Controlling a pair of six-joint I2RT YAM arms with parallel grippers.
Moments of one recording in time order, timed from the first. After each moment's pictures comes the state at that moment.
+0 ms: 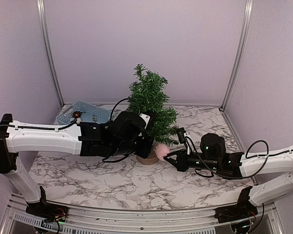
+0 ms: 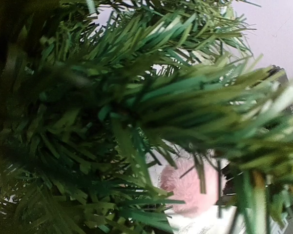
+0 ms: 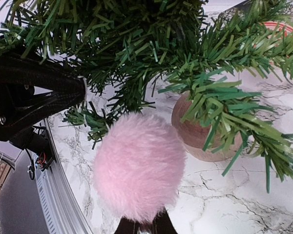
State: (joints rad) left arm -1.19 1.65 1.30 -0.29 -0.35 -0.46; right arm 0.92 1.18 0.48 0.34 -0.15 0.52
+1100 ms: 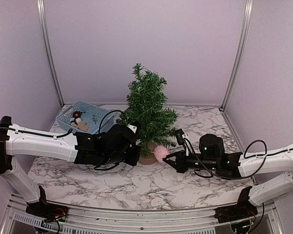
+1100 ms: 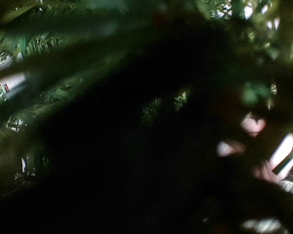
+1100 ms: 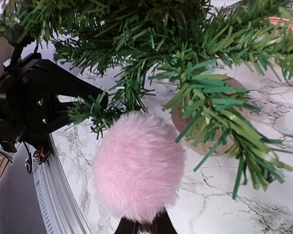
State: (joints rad) left arm -1.16 1.59 1.08 -0.23 -0.38 -0.54; right arm 0.93 1.20 0.48 0.34 -0.16 0.51
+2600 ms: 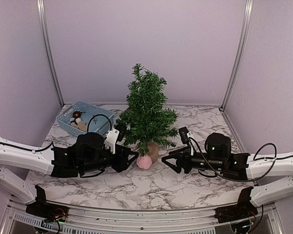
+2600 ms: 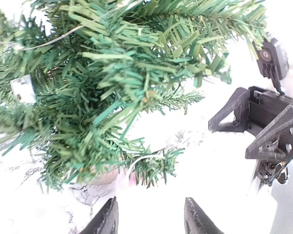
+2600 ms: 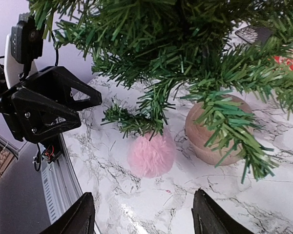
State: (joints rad) left arm -1.15 1.33 0.70 0.24 -0.22 -0.42; right arm 0.95 1.09 0.47 0.30 -0.16 0.45
